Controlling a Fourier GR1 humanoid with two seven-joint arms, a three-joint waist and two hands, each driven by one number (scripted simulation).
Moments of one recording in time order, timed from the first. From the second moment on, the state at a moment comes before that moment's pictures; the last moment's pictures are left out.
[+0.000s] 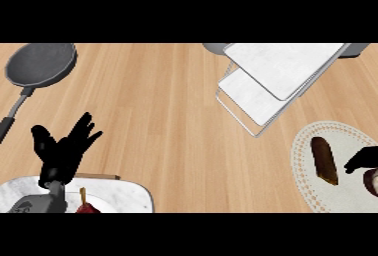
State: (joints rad) left arm -0.07 0.28 -0.02 -1.35 0.25 0.07 0.21; right arm -0.23 -0.87 0.26 -0.87 0.78 0.15 -0.96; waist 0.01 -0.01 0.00
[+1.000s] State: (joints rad) left arm -0.02 0.28 0.00 -1.39 0.24 0.07 0.24; right arm -0.16 -0.67 0.31 -1.38 0.66 0.39 -0.70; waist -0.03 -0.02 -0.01
